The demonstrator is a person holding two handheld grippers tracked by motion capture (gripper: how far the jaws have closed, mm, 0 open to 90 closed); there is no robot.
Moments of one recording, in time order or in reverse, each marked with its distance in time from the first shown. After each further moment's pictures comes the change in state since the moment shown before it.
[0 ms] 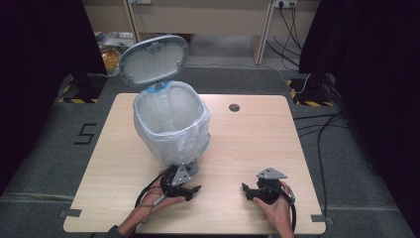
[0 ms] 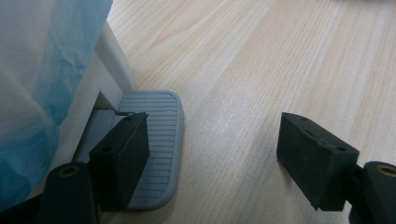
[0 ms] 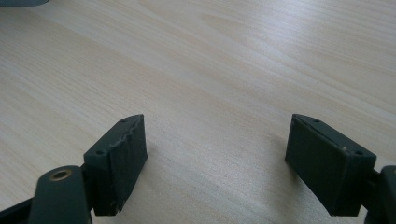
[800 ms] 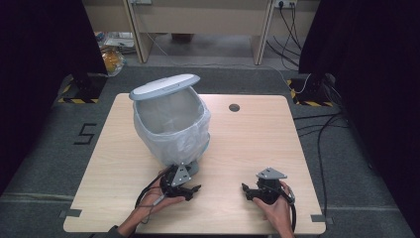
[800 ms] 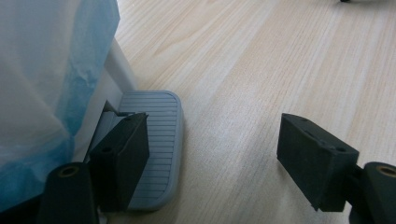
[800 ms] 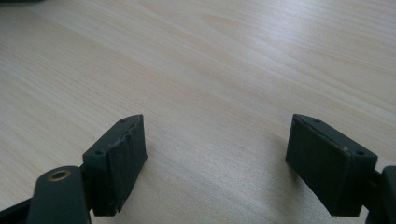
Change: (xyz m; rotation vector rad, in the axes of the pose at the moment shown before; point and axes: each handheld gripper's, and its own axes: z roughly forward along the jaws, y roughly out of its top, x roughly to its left) left arm -0.002 0.004 -0.004 -0.019 0.017 0.005; right arm 0.000 0.000 0.000 0.001 0.000 0.000
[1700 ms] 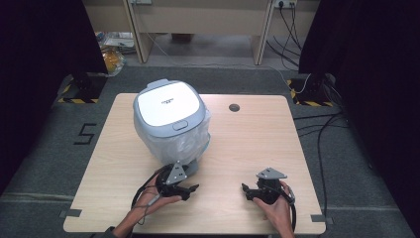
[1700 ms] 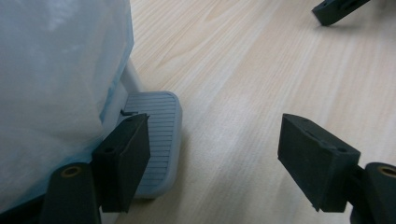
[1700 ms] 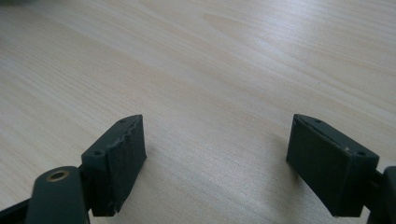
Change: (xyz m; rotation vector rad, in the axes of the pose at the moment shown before) left arm 0.003 0.009 -0.024 -0.014 -0.034 -0.029; right arm 0.000 0.000 0.000 0.002 0.005 -0.004
